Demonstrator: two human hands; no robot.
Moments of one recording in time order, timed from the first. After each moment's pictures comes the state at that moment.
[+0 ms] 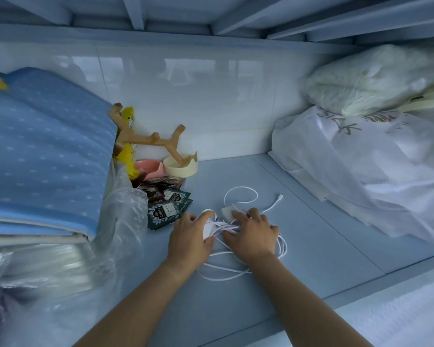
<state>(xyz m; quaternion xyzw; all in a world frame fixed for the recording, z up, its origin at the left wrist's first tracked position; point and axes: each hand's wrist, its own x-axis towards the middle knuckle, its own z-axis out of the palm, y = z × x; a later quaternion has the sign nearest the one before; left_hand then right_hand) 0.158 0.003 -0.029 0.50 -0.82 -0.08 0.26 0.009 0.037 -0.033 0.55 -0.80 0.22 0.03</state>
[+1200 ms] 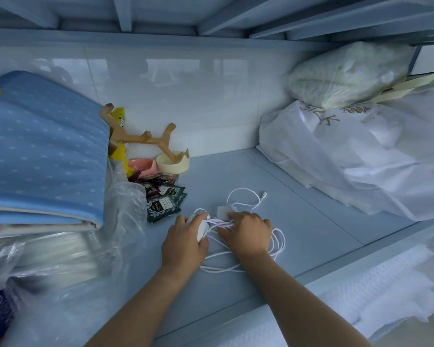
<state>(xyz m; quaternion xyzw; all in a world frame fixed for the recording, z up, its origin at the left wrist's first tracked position) 0.177 0.041 -0.030 0.51 -0.82 -0.07 0.26 0.031 0.067 -0.030 0.53 -0.80 0.26 0.08</state>
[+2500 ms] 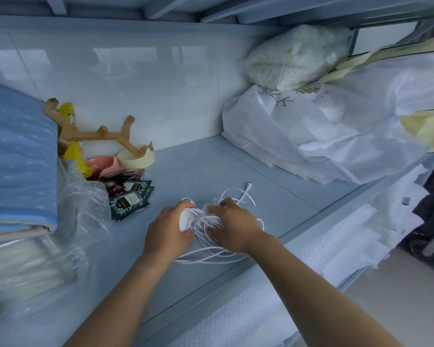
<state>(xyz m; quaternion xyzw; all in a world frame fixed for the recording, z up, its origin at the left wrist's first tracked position) 0.161 0.050 -0.021 0.43 -0.85 -0.15 0.26 0.007 0.126 -0.010 0.65 -0.73 0.19 -0.04</state>
